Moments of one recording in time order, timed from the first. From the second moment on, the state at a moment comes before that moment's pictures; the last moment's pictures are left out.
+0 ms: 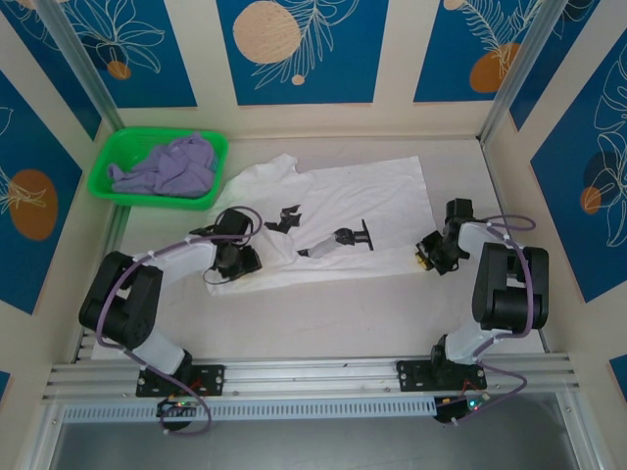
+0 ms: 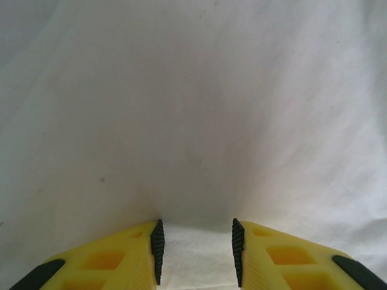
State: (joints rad) left arm -0.42 1.57 0.83 -0.49 0.09 -0.75; right arm -0.15 1.61 0.84 -0.61 -0.26 0.88
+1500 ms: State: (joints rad) left arm -0.41 1.27 0.89 -0.68 0.03 -0.68; right arm 0.07 0.86 0.59 -0.65 -0.19 0.88
